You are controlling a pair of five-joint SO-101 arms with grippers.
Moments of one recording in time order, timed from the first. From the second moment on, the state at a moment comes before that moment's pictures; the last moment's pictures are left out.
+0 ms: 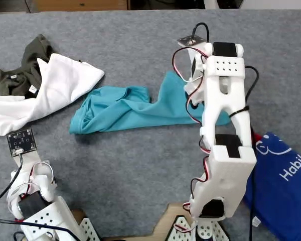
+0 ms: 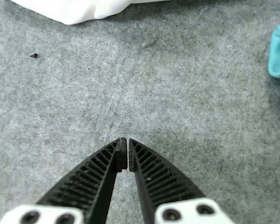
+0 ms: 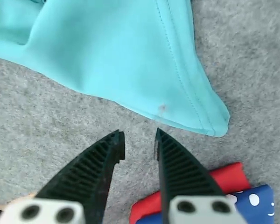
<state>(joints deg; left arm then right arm) -36.8 -103.5 96.3 65.2 -24.0 -1.2 24.9 -24.5 100.1 17.4</state>
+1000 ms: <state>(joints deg) -36.8 -103.5 96.3 65.2 -24.0 -8.9 47.3 -30.6 85.9 7.2</state>
